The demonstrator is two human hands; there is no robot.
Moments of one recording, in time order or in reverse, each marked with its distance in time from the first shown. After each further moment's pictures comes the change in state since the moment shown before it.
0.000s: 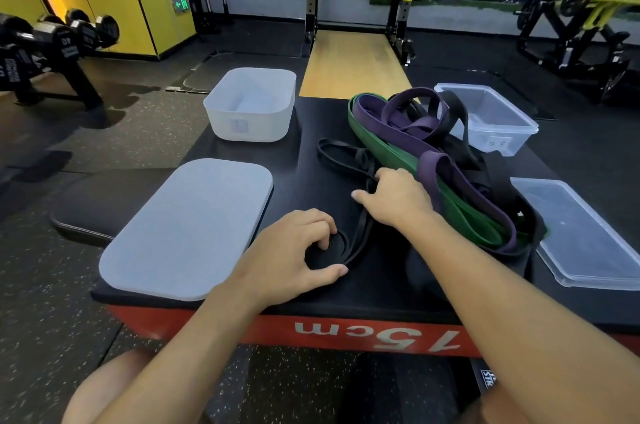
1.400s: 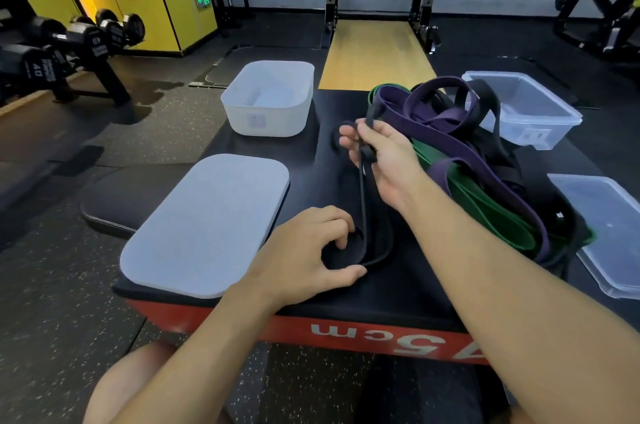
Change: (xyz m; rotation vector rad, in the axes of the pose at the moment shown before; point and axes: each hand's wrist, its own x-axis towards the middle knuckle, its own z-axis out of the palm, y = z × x) left_hand 0.002 0.001 0.000 -0.001 0.010 -0.016; right_hand 0.032 -0.049 0.005 1.726 -0.168 -0.094
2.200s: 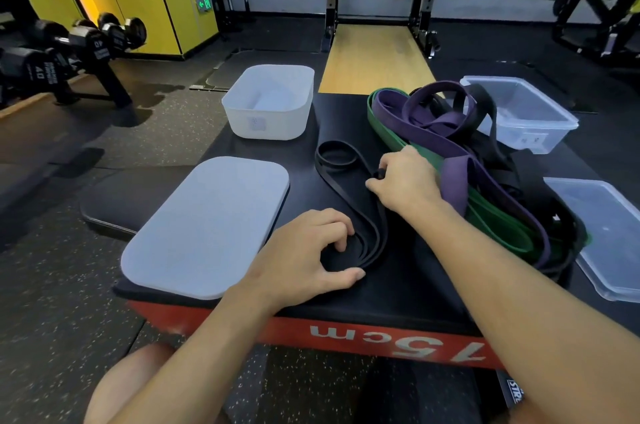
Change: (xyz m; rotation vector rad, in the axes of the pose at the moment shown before) left_hand 0.000 0.001 0.000 -0.002 -0.004 0.001; right_hand -0.011 -0.005 -0.036 -1.728 0.152 -0.155
